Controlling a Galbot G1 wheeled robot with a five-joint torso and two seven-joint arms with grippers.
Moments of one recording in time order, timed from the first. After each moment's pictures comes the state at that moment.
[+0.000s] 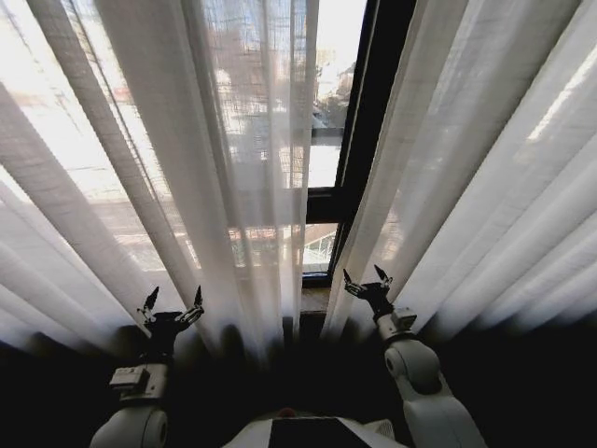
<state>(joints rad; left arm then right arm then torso) 1.82 -1.55 -0.78 -2.35 -0.10 -0.05 0.11 -1.44 1.33 0.57 2.05 0.19 -0.15 -0.01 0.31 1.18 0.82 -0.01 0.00</state>
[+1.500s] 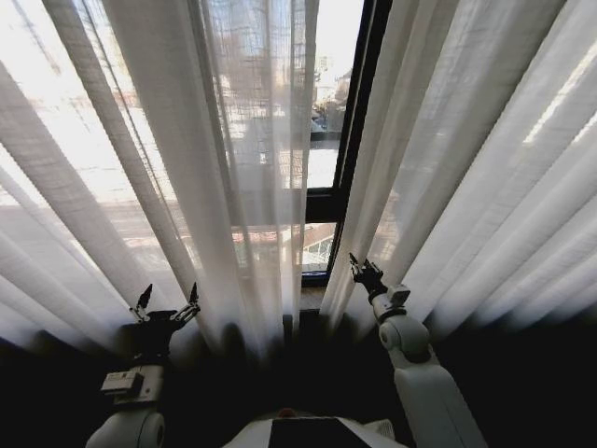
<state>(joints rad) 1.83 -1.57 -0.79 -2.38 -0.11 -0.07 0.11 -1.28 1.32 0.55 1.97 0.27 -0.23 -0.02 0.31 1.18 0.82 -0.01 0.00</state>
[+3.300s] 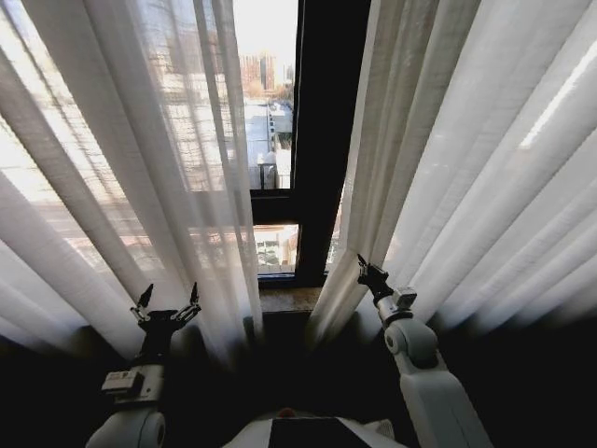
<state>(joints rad) 1.83 -1.56 -0.79 -2.37 -0.11 -0.07 0.11 -1.32 1.32 0.57 2.00 0.26 -0.23 -0.03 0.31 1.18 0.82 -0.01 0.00</state>
